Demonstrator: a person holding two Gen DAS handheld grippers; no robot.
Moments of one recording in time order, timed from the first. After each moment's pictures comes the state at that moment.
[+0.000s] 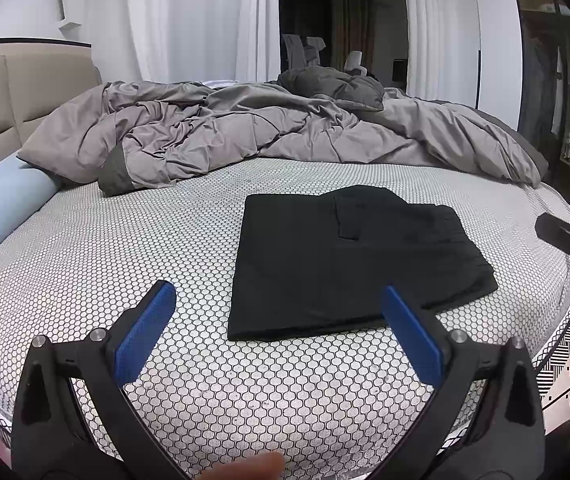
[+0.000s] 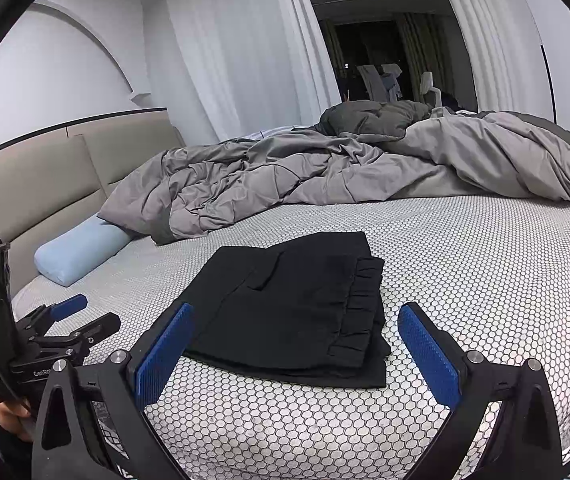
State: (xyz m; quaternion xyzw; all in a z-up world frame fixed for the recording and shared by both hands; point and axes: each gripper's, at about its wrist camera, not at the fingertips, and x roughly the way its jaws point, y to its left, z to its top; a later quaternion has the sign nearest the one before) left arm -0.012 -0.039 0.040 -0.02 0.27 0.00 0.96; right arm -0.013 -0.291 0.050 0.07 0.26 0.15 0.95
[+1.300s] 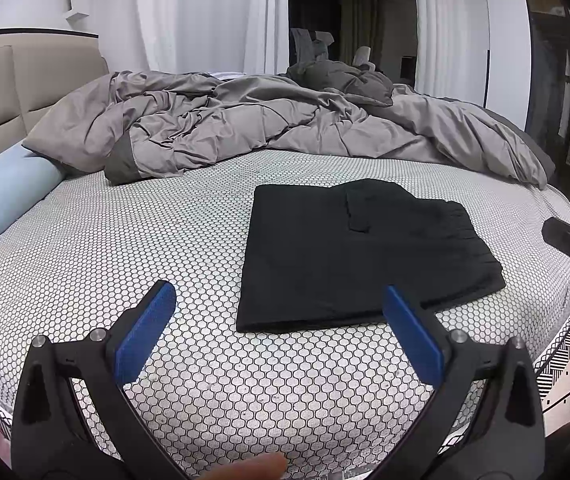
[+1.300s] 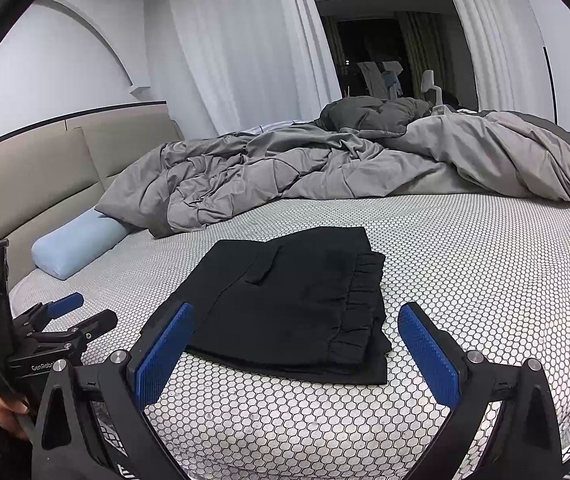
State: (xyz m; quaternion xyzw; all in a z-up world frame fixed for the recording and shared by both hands) left arm -0.010 -0.023 0.027 -0.02 0.29 0.01 0.96; right arm -0.011 -0.296 0.049 0.06 0.26 0.16 0.95
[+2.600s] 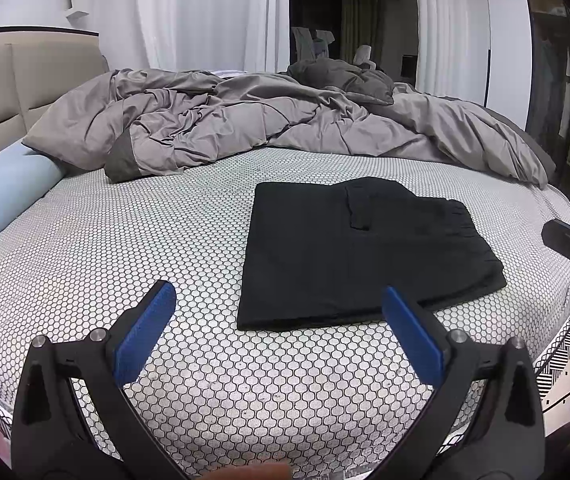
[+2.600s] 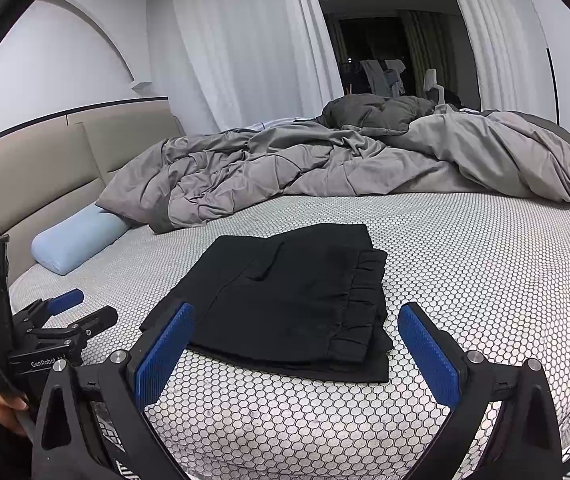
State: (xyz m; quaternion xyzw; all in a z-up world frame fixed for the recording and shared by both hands) left arm -0.011 -0.033 0.026 -0.03 0.29 0.01 0.96; right arm -0.008 -0.302 0.045 0.06 0.27 0.16 0.95
